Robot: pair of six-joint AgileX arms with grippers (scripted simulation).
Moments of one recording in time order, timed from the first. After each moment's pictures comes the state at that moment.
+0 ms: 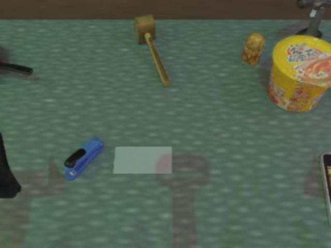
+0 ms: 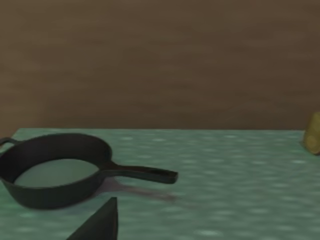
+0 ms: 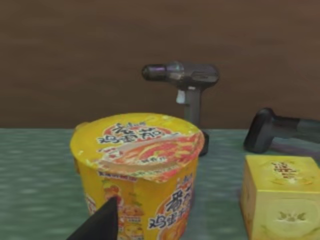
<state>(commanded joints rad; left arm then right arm) 0.00 0.00 0.00 0.00 0.00 0.00 0.00 0.00 0.00 0.00 0.00 0.00</state>
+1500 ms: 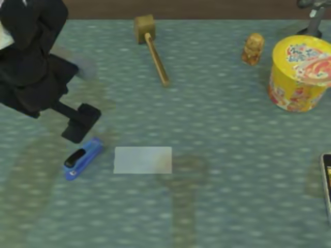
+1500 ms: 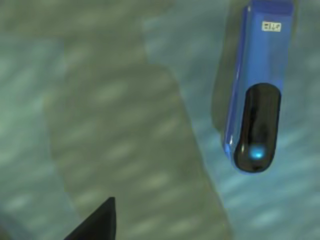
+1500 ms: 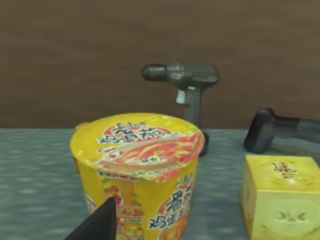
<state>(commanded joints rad) -0.30 1.72 1.33 -1.06 -0.01 0.26 0.00 0.00 0.00 0.00 0.00 0.00</state>
